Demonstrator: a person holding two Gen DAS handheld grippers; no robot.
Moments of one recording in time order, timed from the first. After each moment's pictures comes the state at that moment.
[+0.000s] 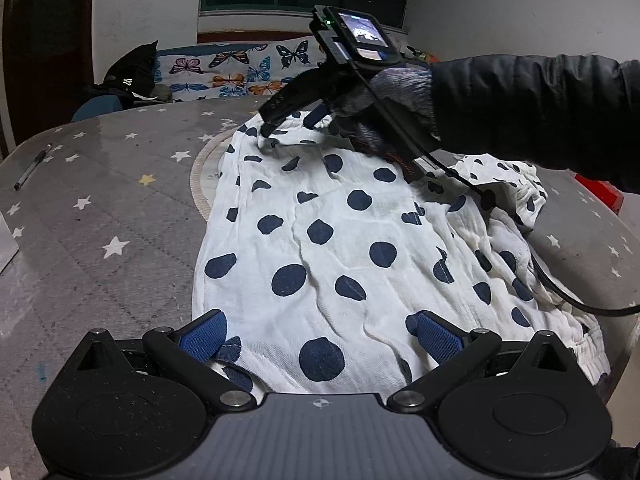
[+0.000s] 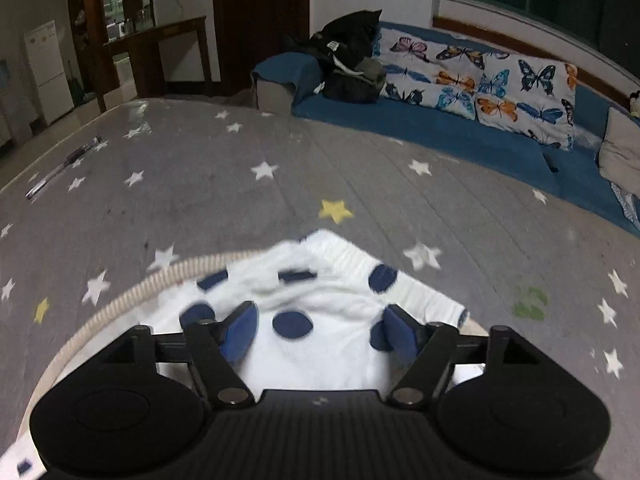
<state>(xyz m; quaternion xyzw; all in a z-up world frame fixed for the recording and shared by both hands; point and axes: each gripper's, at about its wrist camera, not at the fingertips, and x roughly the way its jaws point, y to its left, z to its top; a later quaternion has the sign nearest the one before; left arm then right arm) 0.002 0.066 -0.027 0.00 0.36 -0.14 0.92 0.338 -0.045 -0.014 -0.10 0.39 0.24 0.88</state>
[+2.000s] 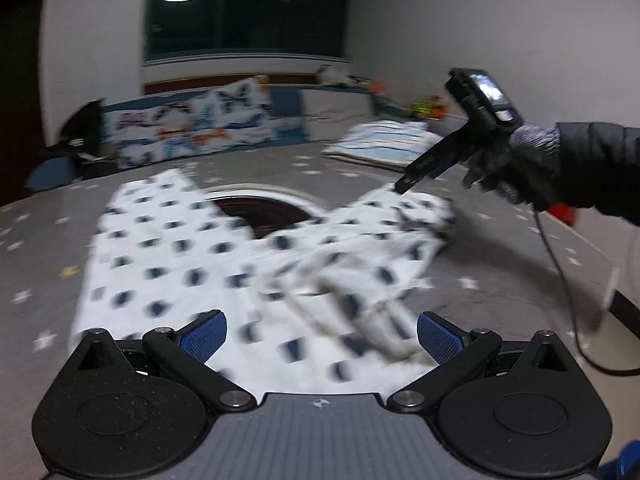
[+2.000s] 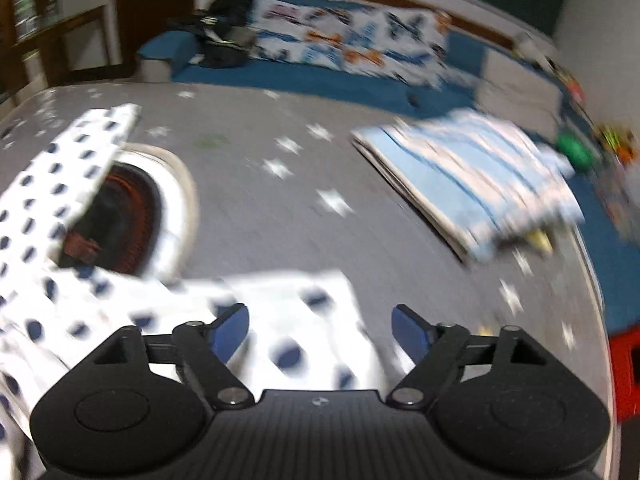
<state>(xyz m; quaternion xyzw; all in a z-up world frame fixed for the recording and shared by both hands) -0.012 -0.035 0.017 0.03 0.30 -0.22 0.93 0.227 -0.321 0.027 -0.10 0.44 0.09 0.89</state>
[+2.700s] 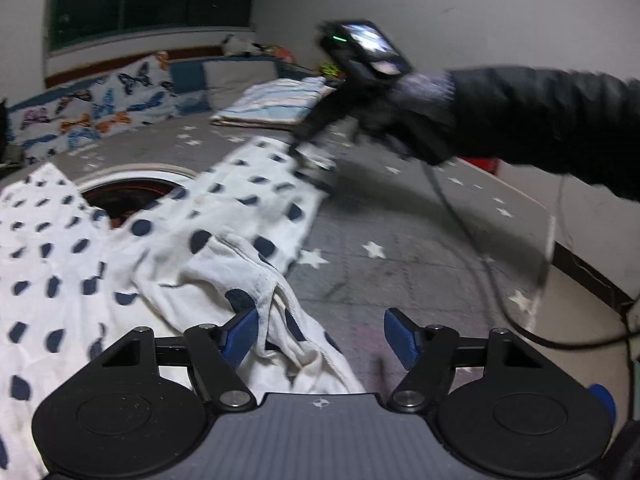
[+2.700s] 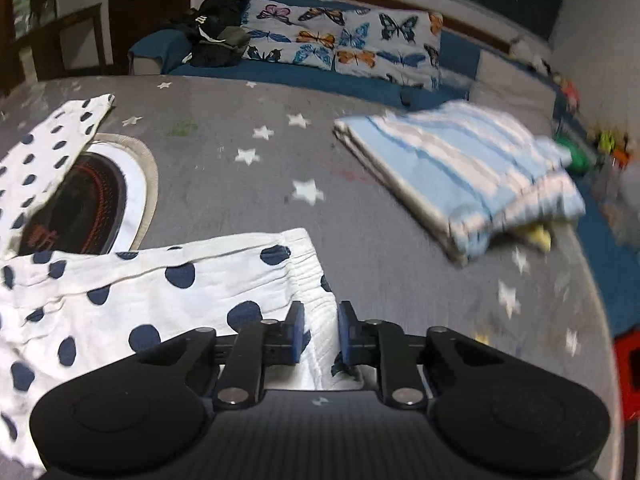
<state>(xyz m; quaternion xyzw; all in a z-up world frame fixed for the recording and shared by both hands) 0.003 -0.091 -0.015 0.06 0.33 -0.35 0.87 0.252 -0.321 0.005 -0.13 0.42 0.08 0.89</state>
